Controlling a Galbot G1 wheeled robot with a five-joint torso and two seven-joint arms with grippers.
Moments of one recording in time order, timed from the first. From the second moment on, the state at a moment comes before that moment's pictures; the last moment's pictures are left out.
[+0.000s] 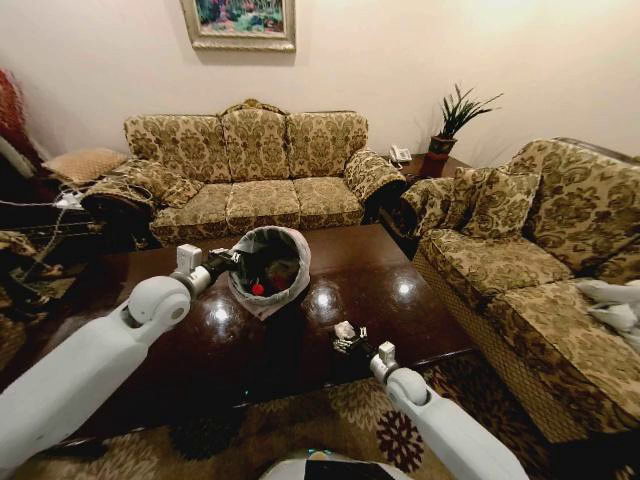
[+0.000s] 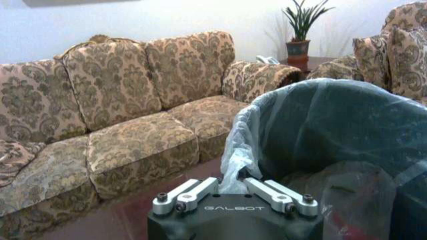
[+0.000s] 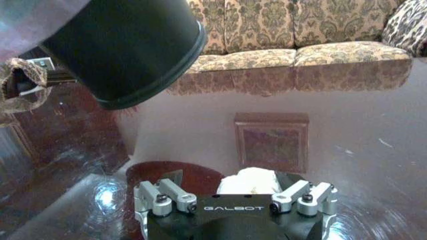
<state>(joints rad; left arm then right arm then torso) 0.94 -0.55 -0.31 -2.03 -0.93 0.48 -0.20 -1.02 1.05 -0.13 1.47 0.57 0.05 -0.10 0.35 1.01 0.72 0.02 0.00</state>
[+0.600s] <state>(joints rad) 0.94 -0.55 -0.30 -2.03 -0.93 0.47 -0.19 -1.00 1.06 -0.13 1.44 0.55 0.05 -0.06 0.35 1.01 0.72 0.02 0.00</state>
